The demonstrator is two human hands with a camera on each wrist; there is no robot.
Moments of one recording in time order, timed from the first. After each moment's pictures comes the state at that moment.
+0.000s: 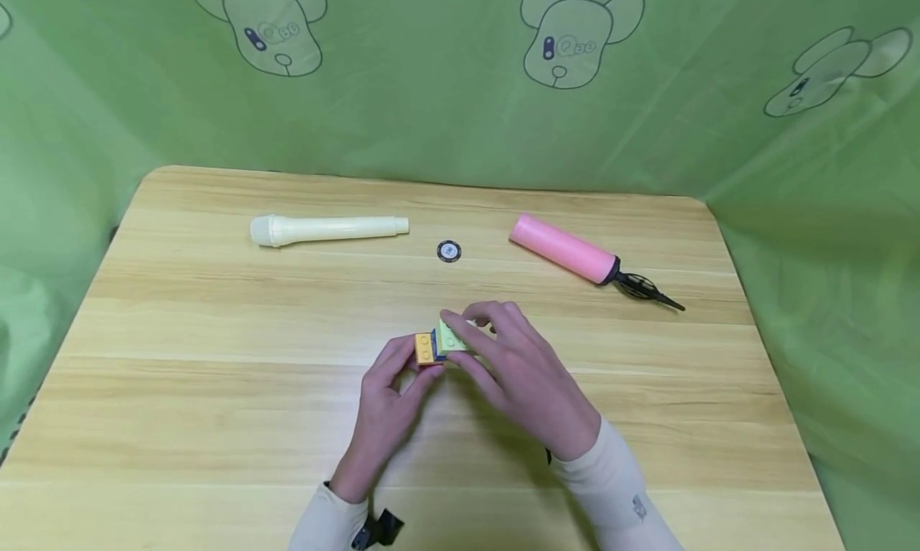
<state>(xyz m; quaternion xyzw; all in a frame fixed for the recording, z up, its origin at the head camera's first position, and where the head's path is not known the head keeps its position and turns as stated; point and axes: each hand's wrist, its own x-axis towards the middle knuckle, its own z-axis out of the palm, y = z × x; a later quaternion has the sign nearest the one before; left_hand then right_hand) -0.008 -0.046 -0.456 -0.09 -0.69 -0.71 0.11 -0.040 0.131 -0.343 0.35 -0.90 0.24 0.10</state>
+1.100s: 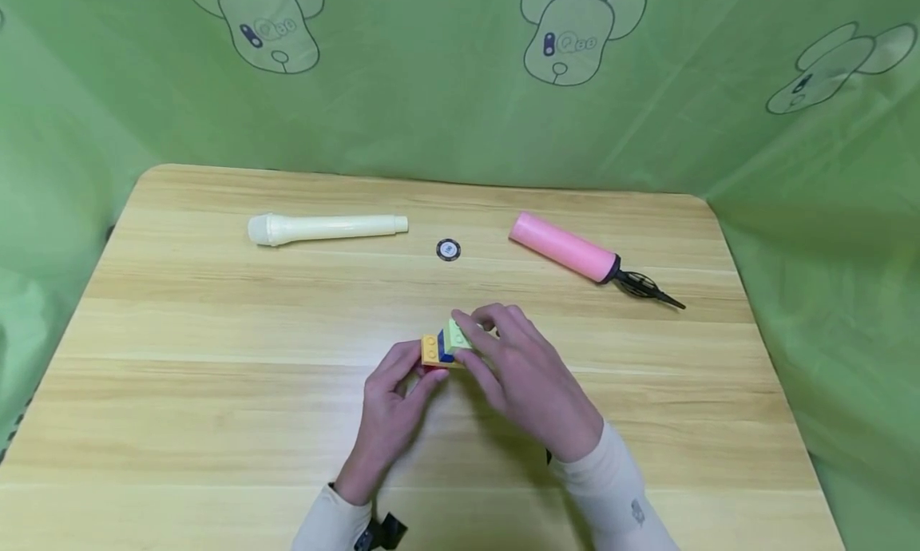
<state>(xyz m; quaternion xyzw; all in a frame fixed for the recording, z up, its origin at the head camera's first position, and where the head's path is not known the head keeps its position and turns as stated) -0.005 -0.042 -0.458 -0.10 -0.68 -0.71 0.11 -0.039 0.132 -0.340 0.32 -0.92 0.21 0.06</state>
